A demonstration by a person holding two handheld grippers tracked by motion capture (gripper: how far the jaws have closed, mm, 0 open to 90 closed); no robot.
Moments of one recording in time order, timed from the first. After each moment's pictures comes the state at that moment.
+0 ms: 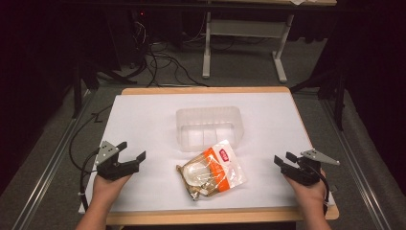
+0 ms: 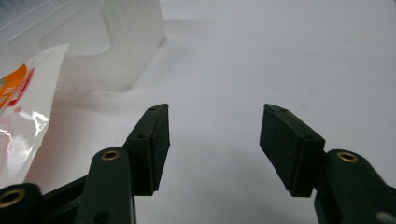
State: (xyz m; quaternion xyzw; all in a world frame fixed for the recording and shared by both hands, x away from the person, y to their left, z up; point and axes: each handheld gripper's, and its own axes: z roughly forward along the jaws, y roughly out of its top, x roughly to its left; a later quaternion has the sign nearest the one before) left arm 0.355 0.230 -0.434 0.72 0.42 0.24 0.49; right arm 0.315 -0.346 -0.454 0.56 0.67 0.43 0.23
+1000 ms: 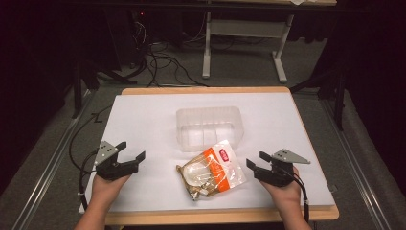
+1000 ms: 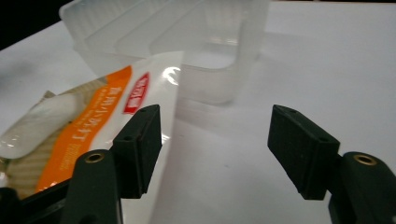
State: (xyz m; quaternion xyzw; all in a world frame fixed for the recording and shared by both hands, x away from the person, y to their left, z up) left arm 0.356 0.233 -0.433 0.72 0.42 0.24 0.50; right arm 0.313 -0.264 -0.439 0.48 0.71 0.46 0.21
